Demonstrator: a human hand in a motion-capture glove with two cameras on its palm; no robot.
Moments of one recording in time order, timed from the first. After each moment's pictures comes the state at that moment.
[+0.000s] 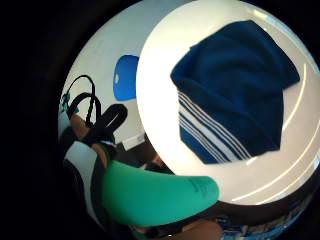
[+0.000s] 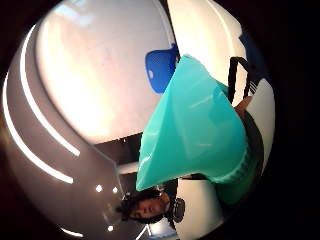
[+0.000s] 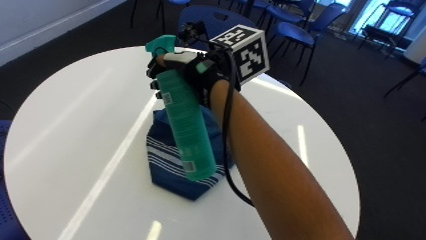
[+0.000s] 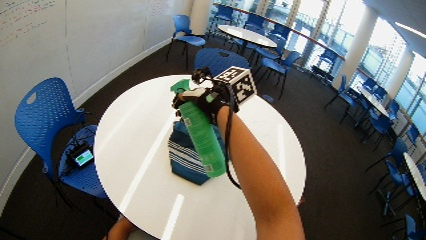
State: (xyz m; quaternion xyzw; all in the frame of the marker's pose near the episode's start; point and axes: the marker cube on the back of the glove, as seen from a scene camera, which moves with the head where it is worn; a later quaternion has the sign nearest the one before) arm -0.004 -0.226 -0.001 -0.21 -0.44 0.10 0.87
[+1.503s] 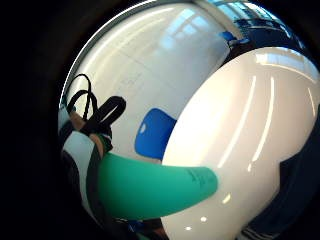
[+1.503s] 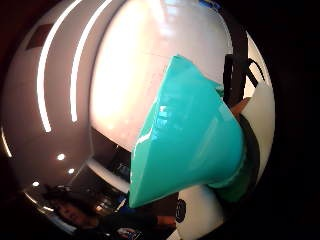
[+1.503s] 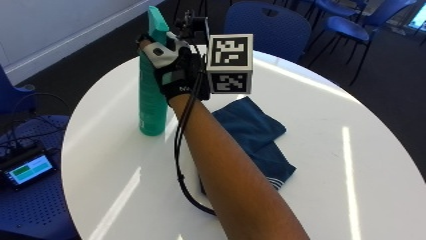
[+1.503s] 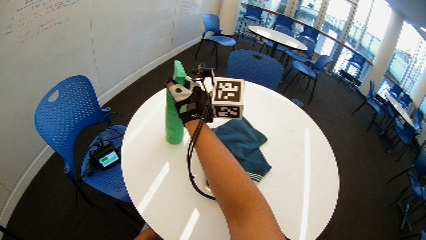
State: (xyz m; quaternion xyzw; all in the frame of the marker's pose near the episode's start) arm -0.032 -0.264 0.006 0.20 -0.45 0.04 0.87
